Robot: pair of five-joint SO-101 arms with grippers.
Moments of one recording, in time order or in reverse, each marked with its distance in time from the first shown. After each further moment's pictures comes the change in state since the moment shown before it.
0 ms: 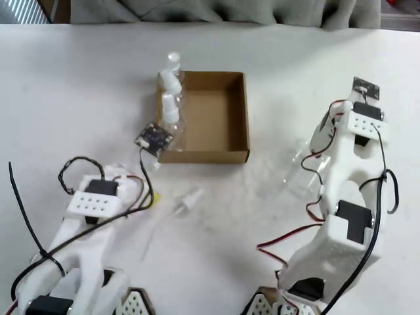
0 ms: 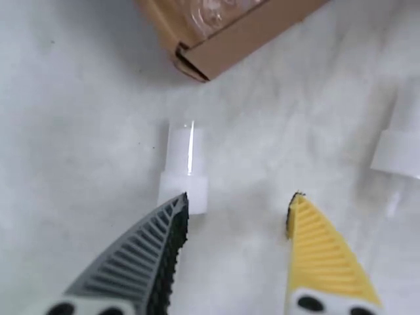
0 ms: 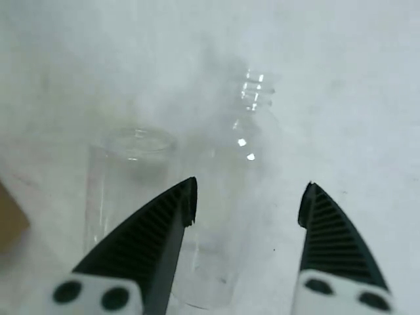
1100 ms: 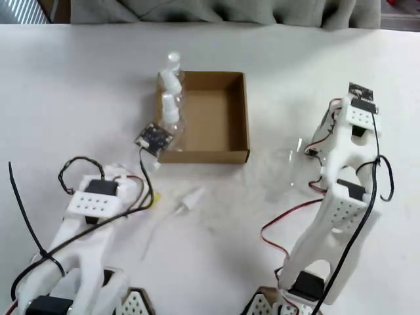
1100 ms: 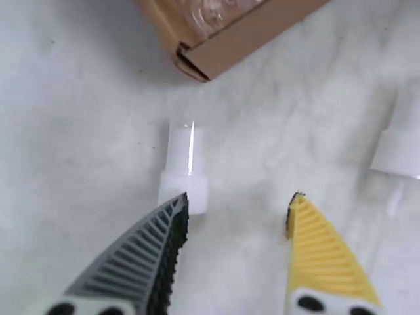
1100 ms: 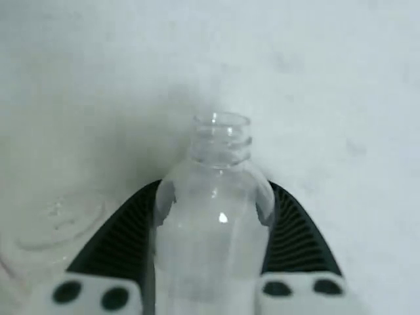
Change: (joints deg) left arm -0.1 0.0 0.0 0.0 0.0; right arm 0.4 23.3 -22.9 6.0 3.0
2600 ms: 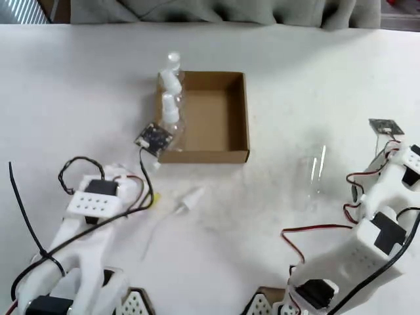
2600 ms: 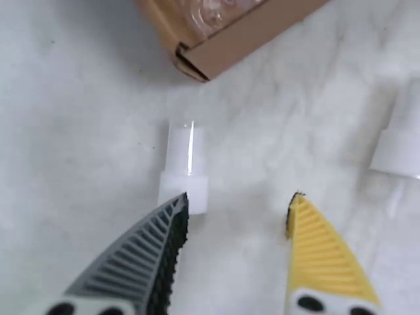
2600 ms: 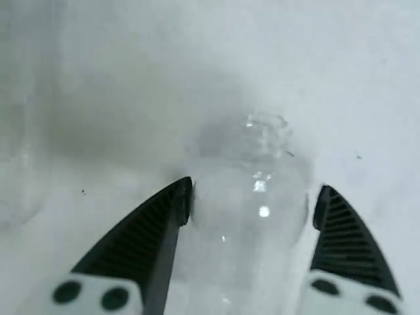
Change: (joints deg) left arm 0.1 0.0 0.0 0.0 0.0; right arm 21.5 -21.4 30.7 -10.3 44.8
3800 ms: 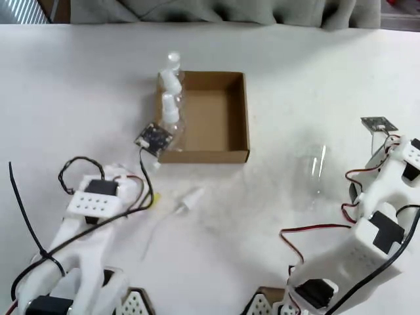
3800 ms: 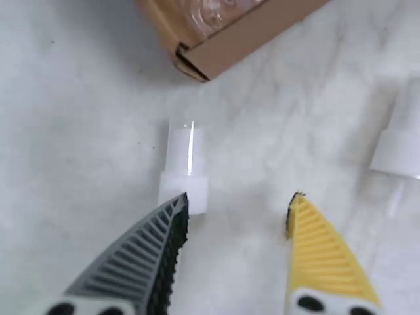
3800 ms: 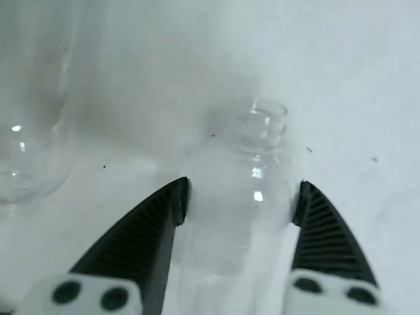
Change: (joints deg) left arm 0.0 0.0 0.0 0.0 0.0; right arm -1.1 0.6 -3.3 6.1 3.0
